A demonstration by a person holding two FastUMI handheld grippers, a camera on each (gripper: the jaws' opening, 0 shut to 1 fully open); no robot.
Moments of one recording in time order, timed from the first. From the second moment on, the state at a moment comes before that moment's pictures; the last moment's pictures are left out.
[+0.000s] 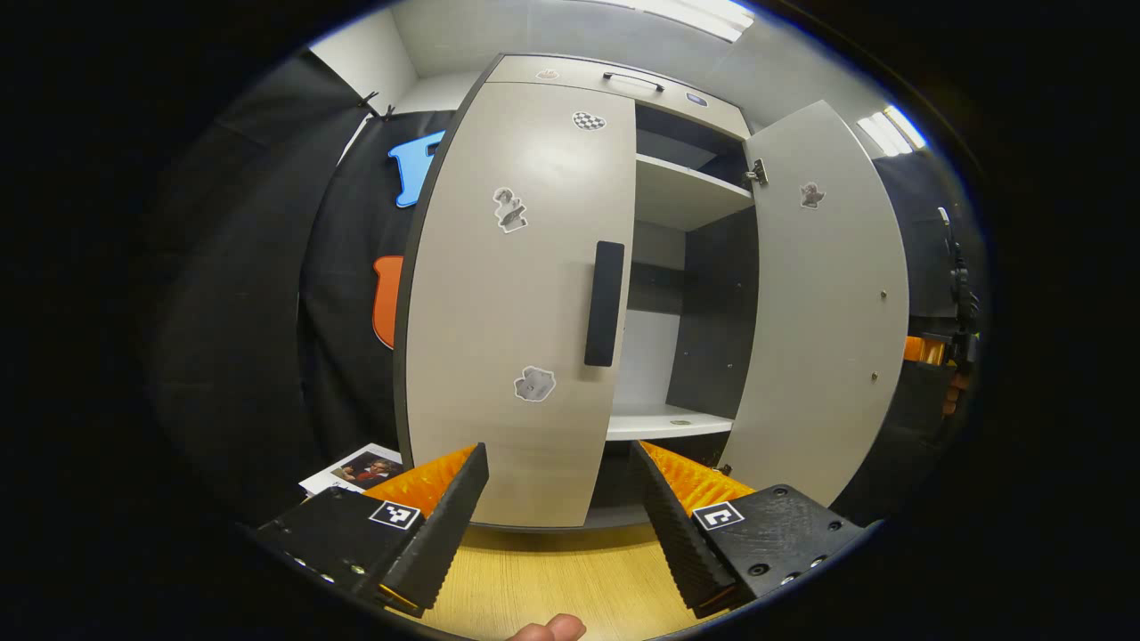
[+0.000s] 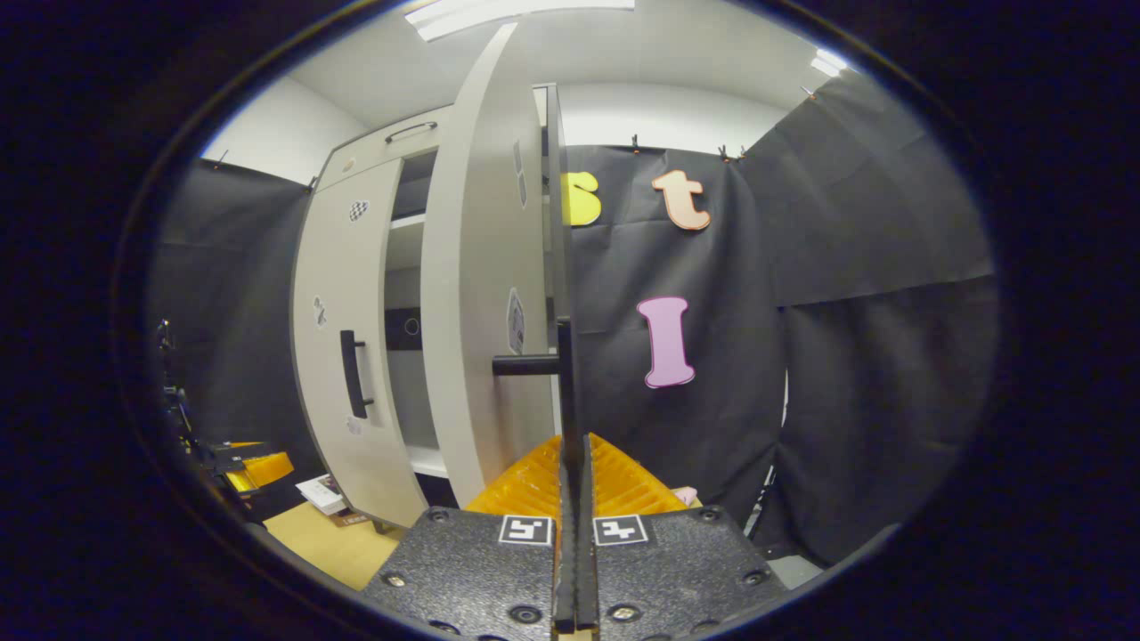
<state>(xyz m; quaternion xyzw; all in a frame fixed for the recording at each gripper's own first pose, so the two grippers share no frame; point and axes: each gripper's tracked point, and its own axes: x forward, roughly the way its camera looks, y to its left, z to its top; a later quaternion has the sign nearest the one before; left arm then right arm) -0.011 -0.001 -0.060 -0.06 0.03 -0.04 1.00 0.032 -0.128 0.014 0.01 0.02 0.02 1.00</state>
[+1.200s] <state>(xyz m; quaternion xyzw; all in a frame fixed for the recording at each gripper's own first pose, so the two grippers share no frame) -0.009 0.006 -0.040 -0.03 0.00 -0.01 1.00 -0.012 -0.034 -0.027 -0.04 0.00 0.00 1.00</state>
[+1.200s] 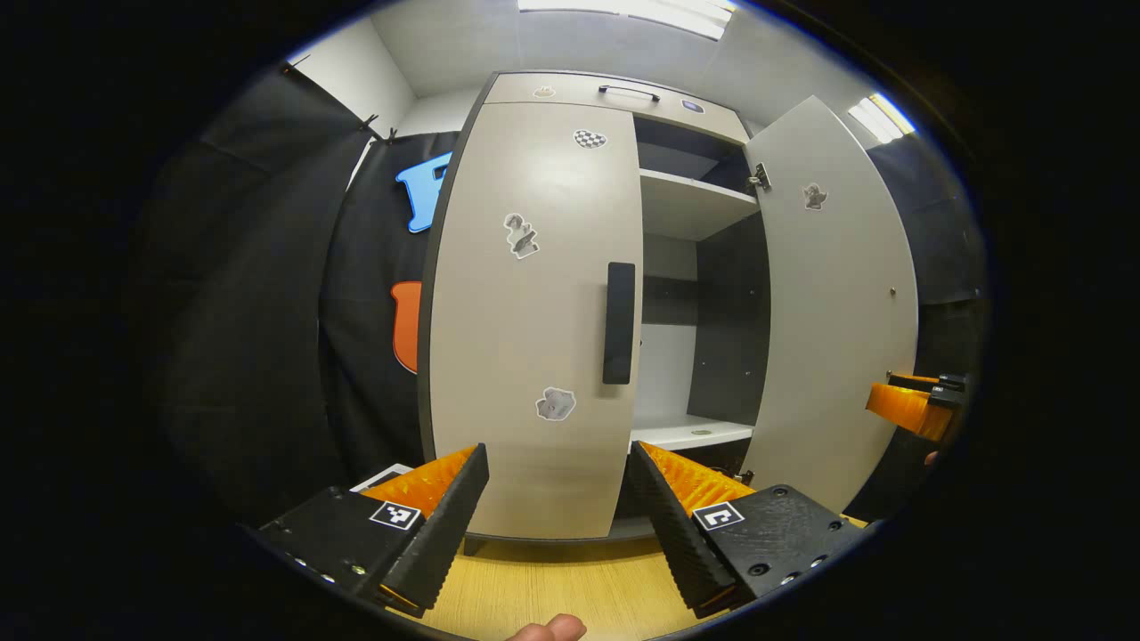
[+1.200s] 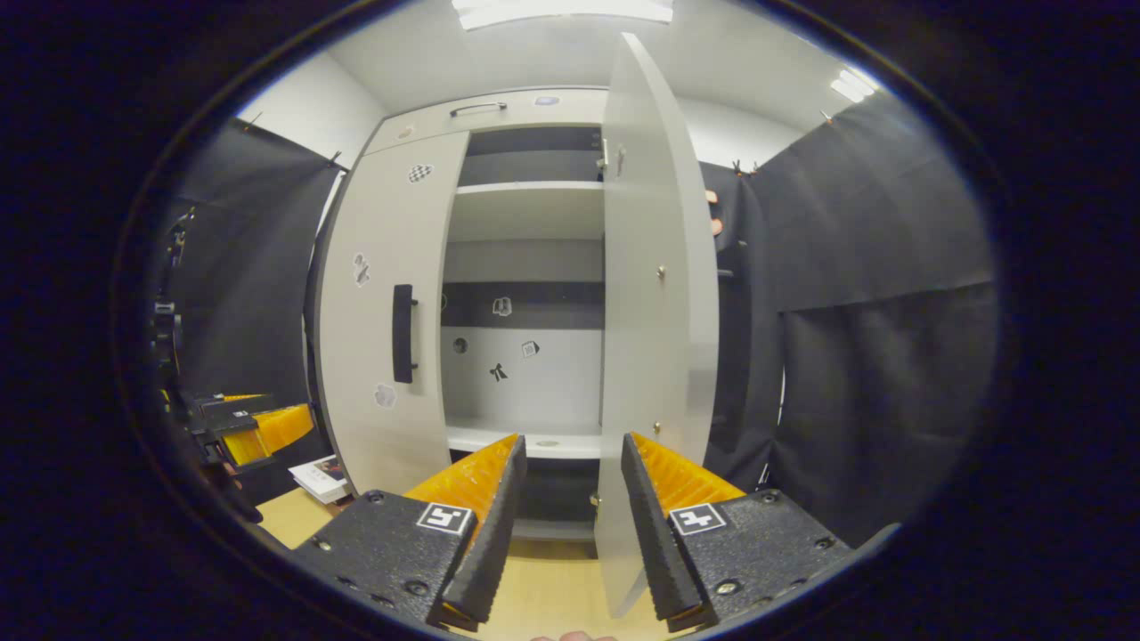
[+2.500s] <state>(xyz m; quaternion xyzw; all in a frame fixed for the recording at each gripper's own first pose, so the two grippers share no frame) 0.172 -0.032 0.018 -0.01 0.01 0.00 1.00 -0.026 -0.033 -0.027 -0.03 -0.01 0.04 1.00</state>
